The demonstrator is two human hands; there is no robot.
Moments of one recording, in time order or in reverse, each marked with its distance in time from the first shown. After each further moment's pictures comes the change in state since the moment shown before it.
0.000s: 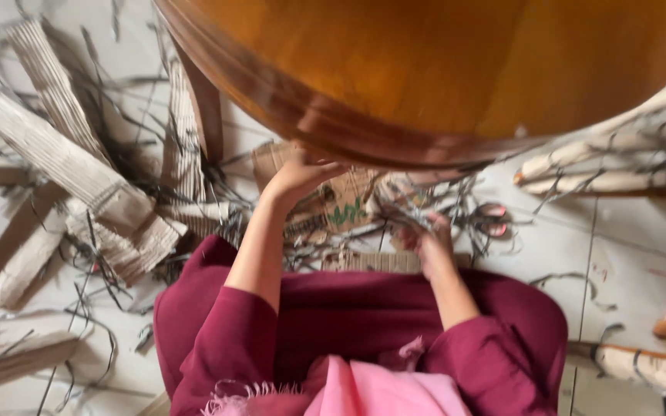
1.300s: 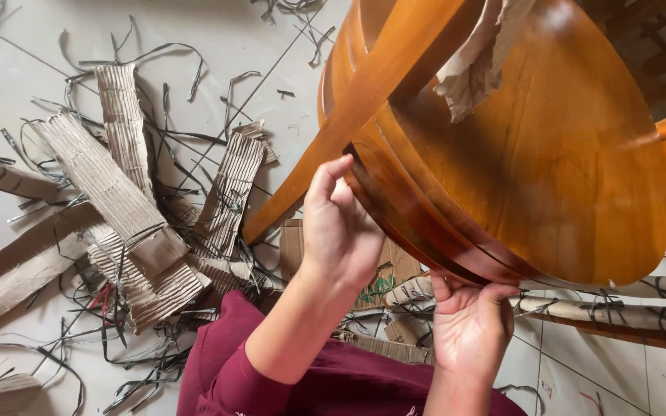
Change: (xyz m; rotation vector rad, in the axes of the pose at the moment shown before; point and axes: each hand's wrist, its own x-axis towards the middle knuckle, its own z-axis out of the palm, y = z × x) left_hand -0.116 0.177 -0.064 -1.548 -0.023 0.186; right_hand -0.194 -0.185 0.149 0.653 -0.460 -0.679
